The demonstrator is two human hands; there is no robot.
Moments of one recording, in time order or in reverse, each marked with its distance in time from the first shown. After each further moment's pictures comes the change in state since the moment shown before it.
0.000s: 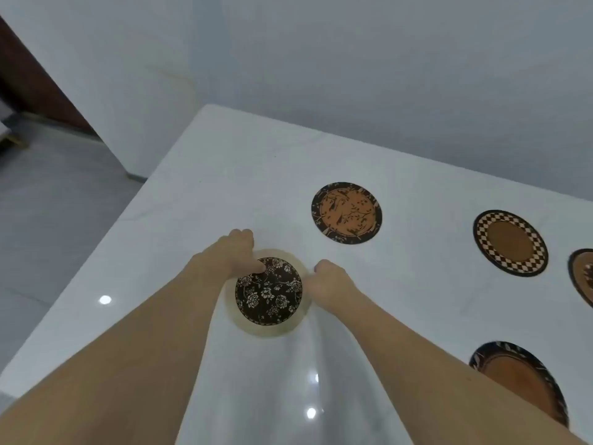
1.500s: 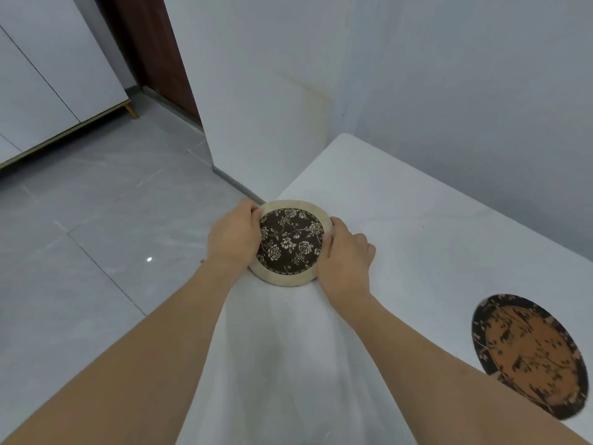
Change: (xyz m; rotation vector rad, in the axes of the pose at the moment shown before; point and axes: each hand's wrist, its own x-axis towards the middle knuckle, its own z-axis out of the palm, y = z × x) left_hand 0.118 -0.203 -0.083 -0.421 0.822 -0.202; right_hand 0.193 -0.204 0.118 -0.278 0.517 -0.626
